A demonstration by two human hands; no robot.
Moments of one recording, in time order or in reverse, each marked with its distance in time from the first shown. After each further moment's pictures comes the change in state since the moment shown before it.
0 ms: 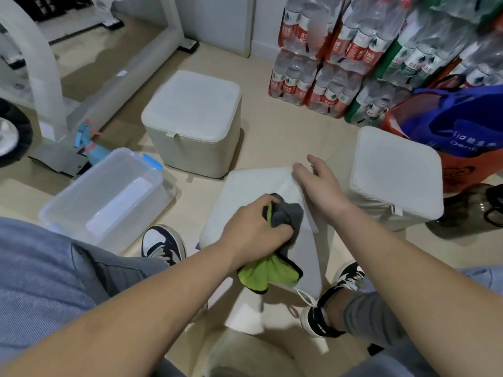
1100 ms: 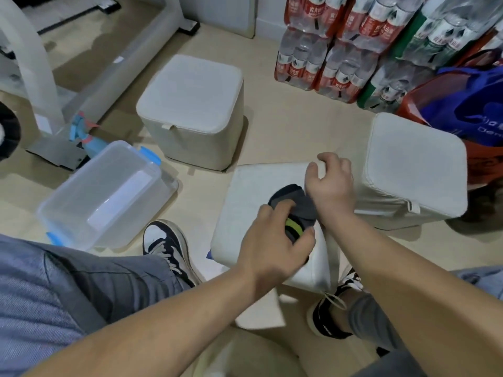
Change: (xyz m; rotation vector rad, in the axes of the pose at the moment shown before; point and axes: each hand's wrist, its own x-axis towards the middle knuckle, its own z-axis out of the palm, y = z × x) left_hand 0.007 -0.012 0.056 0.174 0.193 0.132; right_hand 0.015 0.019 0.018 -0.309 0.359 -0.118
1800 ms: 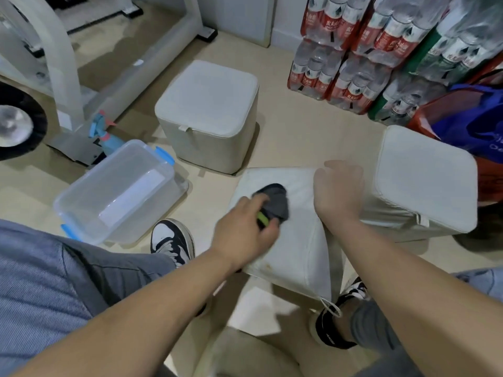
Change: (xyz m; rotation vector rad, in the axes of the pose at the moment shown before) left_hand 0.024 -0.056 -0.035 0.232 0.086 -0.007; right_hand -0.001 -0.007 0.002 -0.052 -0.029 0.014
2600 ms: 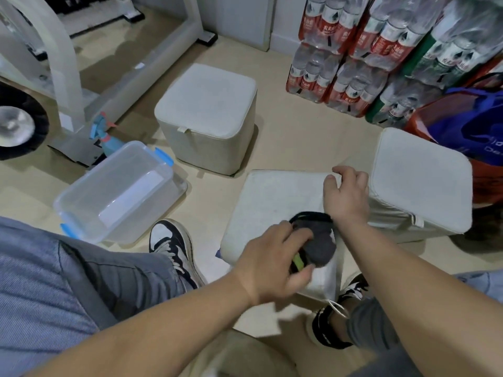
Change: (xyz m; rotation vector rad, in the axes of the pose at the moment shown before) left_hand -0.045 0.031 0.025 -0.022 -0.062 0.512; right_hand 0.007 0.023 -0.014 0.024 -0.041 0.012
